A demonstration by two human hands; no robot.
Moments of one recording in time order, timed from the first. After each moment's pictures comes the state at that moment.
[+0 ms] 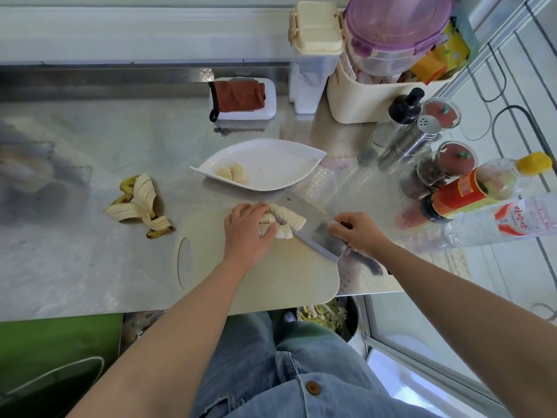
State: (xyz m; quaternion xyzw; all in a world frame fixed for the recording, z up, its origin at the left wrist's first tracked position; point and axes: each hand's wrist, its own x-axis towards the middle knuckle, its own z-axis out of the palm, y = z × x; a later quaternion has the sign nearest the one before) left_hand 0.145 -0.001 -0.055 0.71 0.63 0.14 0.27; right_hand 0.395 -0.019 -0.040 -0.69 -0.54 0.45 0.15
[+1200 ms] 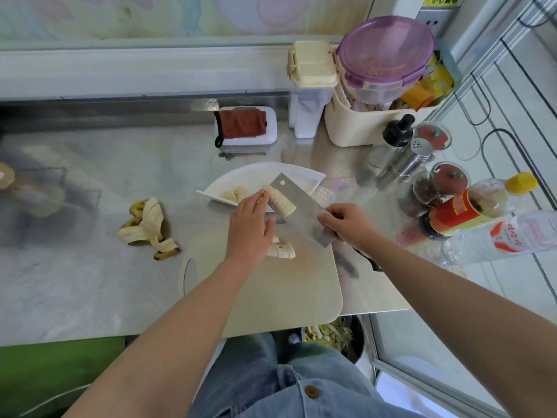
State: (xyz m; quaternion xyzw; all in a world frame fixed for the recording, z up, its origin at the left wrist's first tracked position) left_hand 0.149 0.031 -0.015 0.76 0.59 0.17 0.20; right_hand 0.370 0.022 -0.008 -0.69 -0.49 0.47 0.23
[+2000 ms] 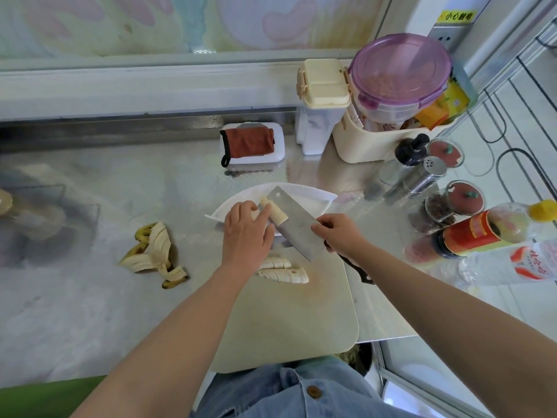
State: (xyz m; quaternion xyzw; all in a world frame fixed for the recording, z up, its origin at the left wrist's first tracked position) left_hand 0.123 0.078 -0.018 0.80 0.59 0.06 0.08; right_hand 0.330 0.064 -0.010 -0.73 -0.45 0.48 0.20
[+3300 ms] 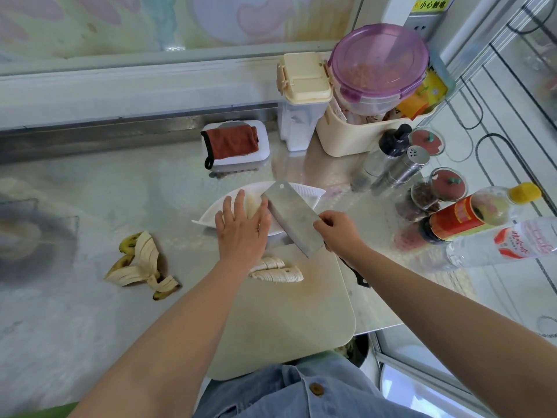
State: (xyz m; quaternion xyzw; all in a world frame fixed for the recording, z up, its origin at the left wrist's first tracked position) left_hand 0.137 0.090 -0.028 0.76 0.63 0.01 0.16; right_hand 0.334 0.054 -0.017 -0.77 -0.41 0.42 0.25
